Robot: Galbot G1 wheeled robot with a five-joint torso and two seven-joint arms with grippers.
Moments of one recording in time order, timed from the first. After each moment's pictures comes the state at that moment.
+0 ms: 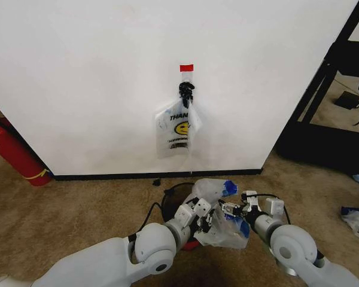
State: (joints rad) left arm 0.65 -0.92 0.62 -2.07 -0.83 0.54 -0.44; right arm -1.26 0.86 0.22 2.05 1.06 -0.49 0.43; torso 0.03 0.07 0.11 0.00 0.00
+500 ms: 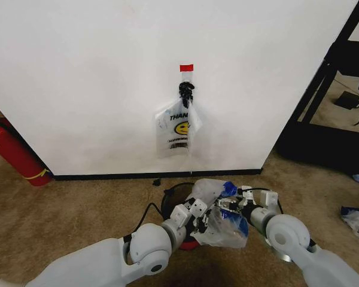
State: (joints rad) left arm 0.67 -0.89 0.60 -2.09 -0.83 0.54 -0.43; right arm -1.14 0.87 0.15 1.99 1.15 -0.55 0.42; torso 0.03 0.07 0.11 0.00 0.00
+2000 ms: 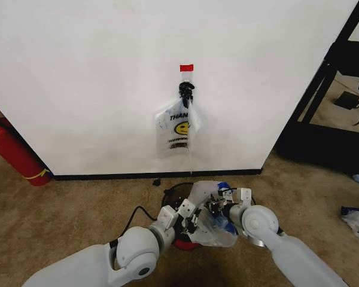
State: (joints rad) left arm 0.77 -0.83 0.50 -2.13 -0.82 0.52 -0.41; right arm -0.99 0.99 0.02 1.82 1.22 -0.63 0.50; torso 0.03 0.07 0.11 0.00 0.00
